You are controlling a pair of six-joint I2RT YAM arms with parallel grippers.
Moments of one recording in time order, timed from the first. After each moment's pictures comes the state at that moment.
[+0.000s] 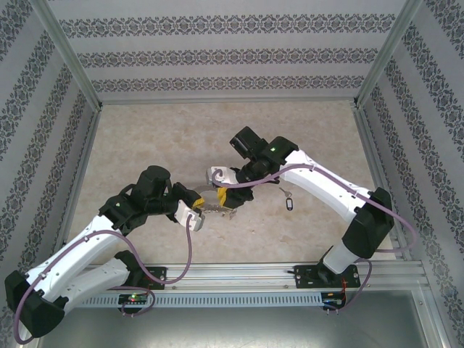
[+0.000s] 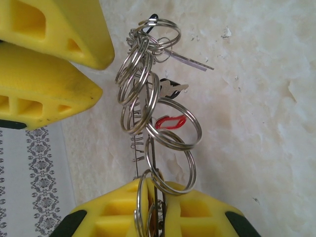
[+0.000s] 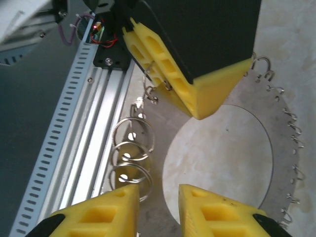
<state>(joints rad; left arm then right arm) -0.61 0.88 0.77 -0.60 0.36 1.45 0.77 1.60 1.48 -1.08 -0.72 -0.78</state>
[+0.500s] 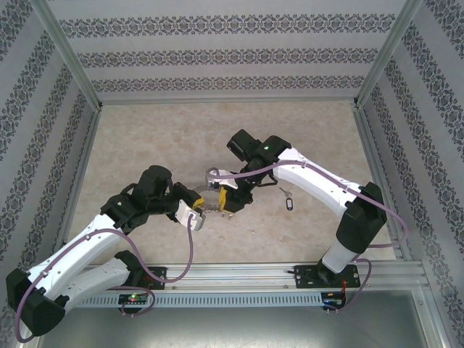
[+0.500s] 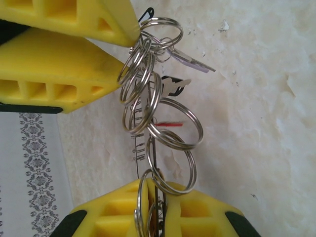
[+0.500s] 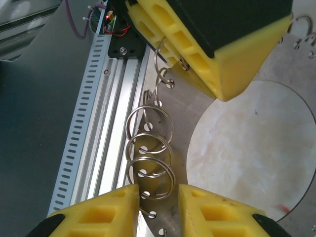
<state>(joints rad) -0.61 0.89 0.77 -0.61 0.35 1.46 0.77 1.66 1.50 -1.15 -0.74 -0.74</state>
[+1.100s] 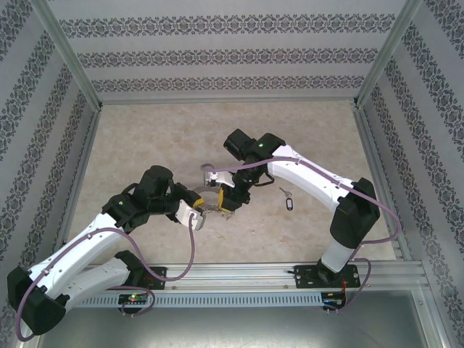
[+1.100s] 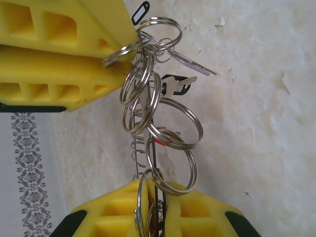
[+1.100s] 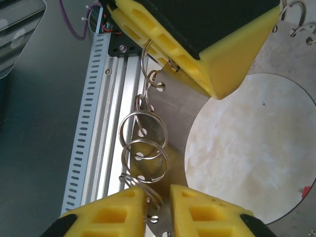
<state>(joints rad) -0.61 0.90 0.77 -0.61 0.33 1.44 0.77 1.71 1.54 -1.20 -0.74 -0.70</state>
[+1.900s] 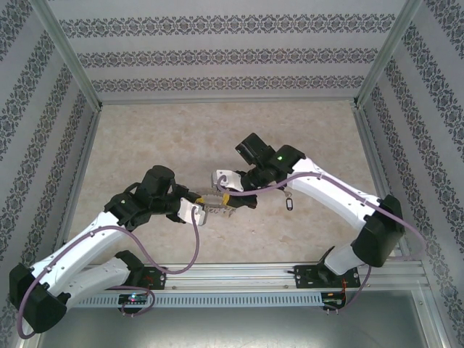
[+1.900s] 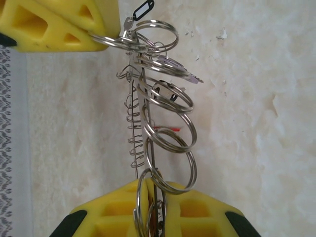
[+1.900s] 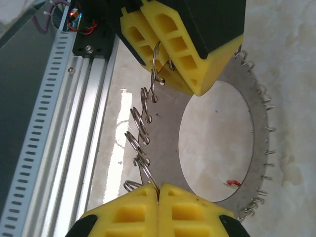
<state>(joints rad) -0.61 0.93 0.76 -0.61 0.35 1.25 0.77 1.48 1.32 -0.94 -0.62 -0.71</state>
